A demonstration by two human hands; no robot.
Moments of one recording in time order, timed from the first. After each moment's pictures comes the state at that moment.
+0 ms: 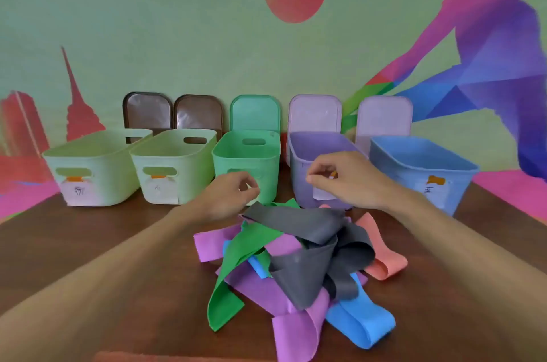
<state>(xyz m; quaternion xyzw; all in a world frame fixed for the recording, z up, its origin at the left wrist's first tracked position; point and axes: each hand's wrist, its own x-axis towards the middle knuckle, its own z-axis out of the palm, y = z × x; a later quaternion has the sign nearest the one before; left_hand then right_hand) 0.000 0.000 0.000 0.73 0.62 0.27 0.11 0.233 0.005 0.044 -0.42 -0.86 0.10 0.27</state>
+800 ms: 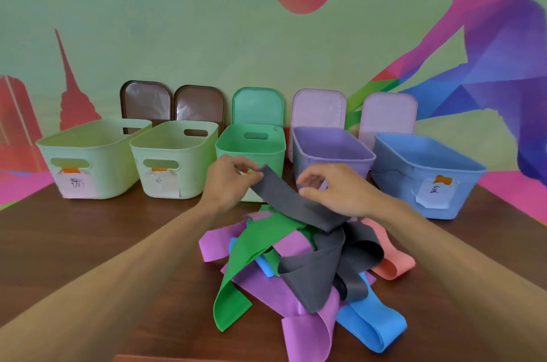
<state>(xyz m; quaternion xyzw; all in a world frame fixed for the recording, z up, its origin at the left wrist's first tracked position) -0.001 0.009 -0.008 0.62 0.61 0.49 0.10 0.211 0.018 0.018 -0.44 -0.87 0.11 0.22</state>
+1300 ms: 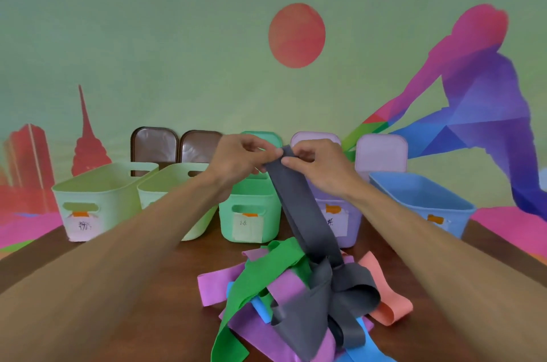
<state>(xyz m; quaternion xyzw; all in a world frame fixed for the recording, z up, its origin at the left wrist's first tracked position) 0.016 -0.008 0.102 0.62 0.47 0.58 0.25 0.183 0.027 0.098 -0.36 -0.82 0.09 0.43</state>
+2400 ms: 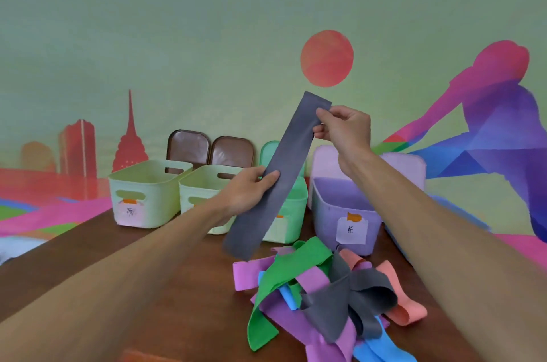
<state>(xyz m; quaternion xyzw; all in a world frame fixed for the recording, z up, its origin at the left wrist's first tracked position) -0.024 -0.057 0.079 0.66 0.54 0.47 0.22 0.140 -0.006 0.165 -0.32 -0.58 0.31 0.68</state>
